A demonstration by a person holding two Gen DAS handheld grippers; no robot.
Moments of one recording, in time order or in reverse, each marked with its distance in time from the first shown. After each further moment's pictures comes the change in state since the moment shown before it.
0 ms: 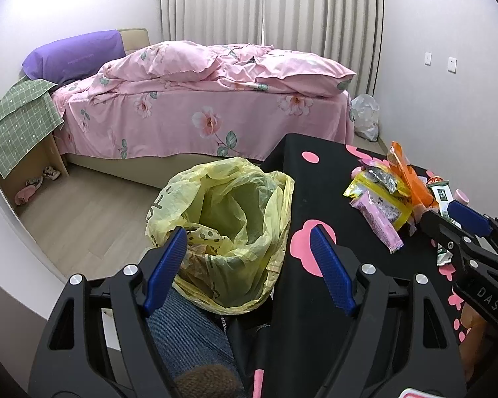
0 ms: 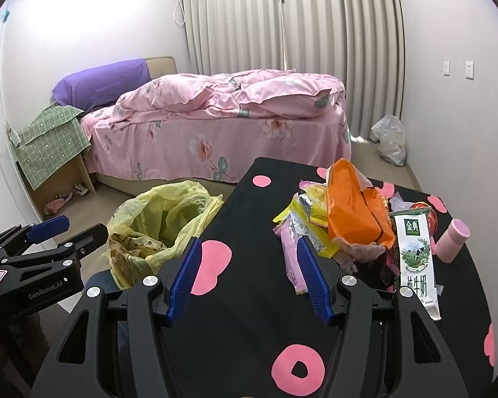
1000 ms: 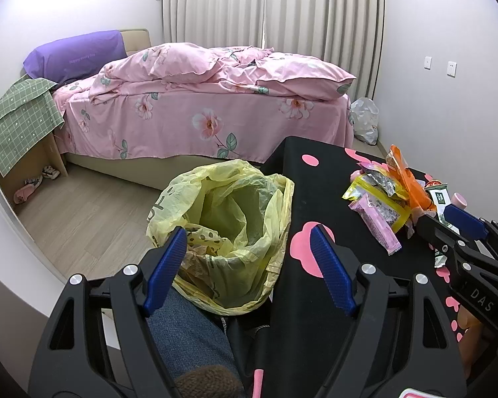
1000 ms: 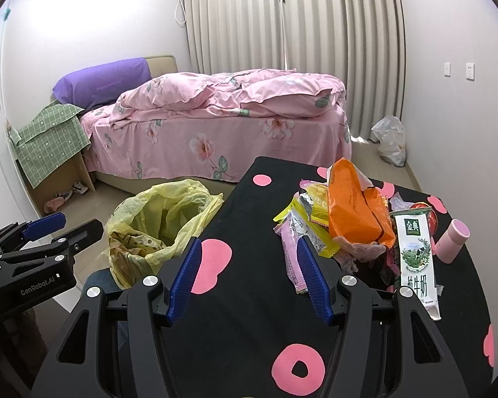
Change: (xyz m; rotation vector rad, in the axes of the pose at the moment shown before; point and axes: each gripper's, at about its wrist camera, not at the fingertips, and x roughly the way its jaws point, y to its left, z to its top) left arm -0.001 0.005 -0.003 -0.008 -0.011 -0.009; right arm 0.001 0.000 -0.001 -0.003 0.003 0.000
